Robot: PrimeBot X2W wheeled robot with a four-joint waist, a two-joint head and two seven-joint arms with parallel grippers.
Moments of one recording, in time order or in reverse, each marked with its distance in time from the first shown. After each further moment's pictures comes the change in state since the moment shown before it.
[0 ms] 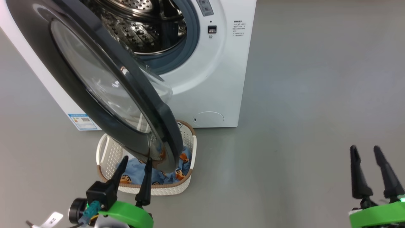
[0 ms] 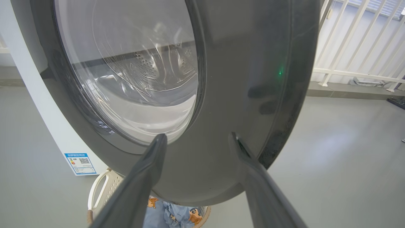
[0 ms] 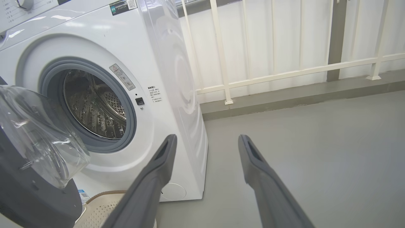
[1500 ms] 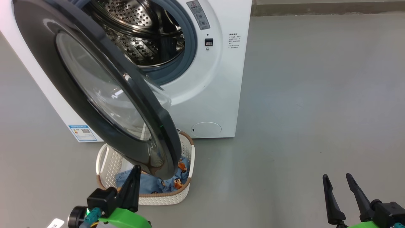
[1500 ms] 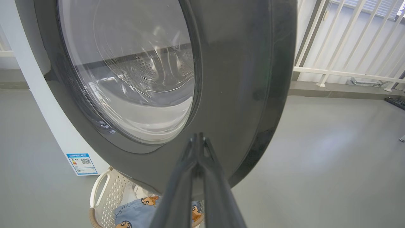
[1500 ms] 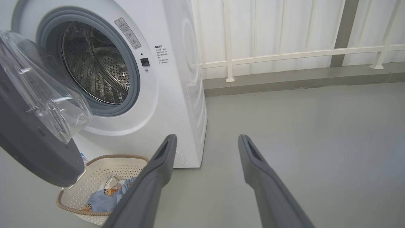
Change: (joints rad) left arm 0.039 0.001 0.009 0.015 0.007 -0.007 0.000; right arm 0.074 0.102 0.038 0.094 -0.207 0.000 -0.027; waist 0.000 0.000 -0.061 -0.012
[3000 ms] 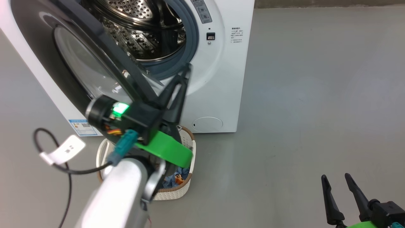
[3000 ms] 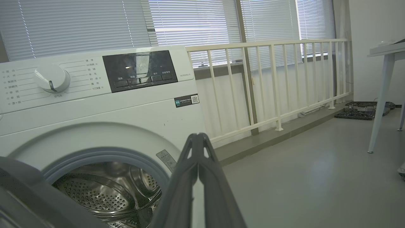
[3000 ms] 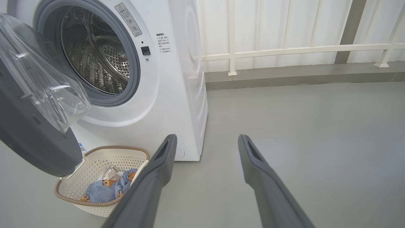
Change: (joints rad) left arm -0.360 0.009 -0.193 -0.427 0.102 0.050 0.250; right arm -0.003 -0.003 0.002 0.006 -0.031 0.000 0.000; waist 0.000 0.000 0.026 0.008
